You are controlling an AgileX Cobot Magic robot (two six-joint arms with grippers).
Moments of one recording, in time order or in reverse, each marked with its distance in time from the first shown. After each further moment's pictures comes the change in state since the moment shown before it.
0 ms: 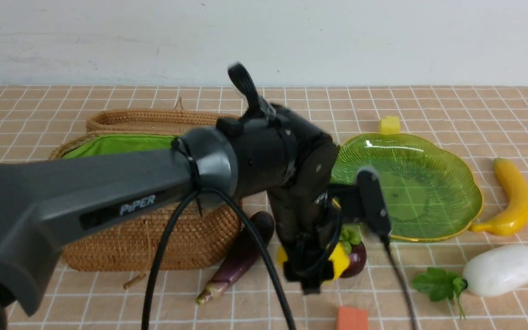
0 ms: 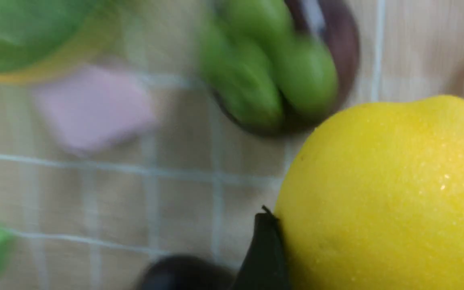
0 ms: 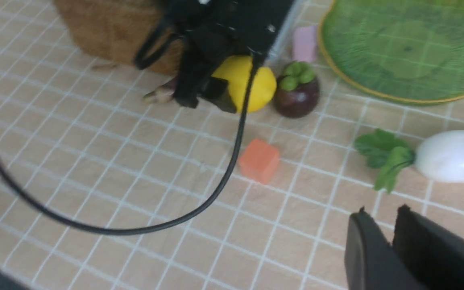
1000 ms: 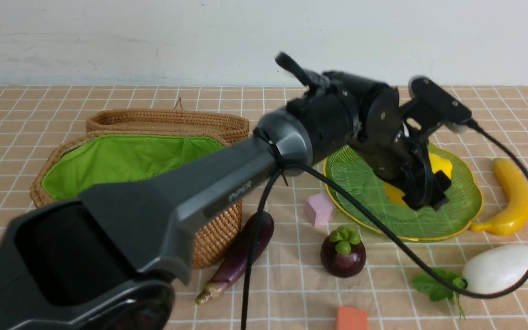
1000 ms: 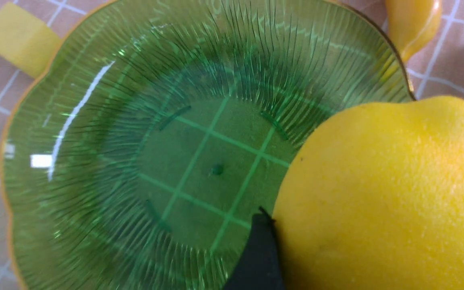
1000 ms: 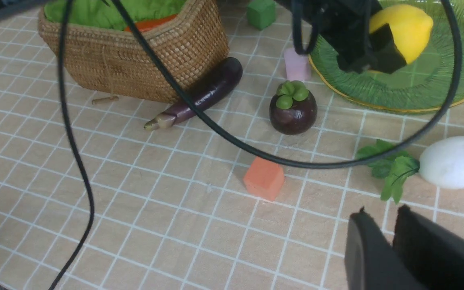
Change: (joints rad) right arm 0.000 0.000 0.000 0.033 -0.007 0.025; left arm 0.000 0.337 -0.586 -0.158 -0.089 -0.280
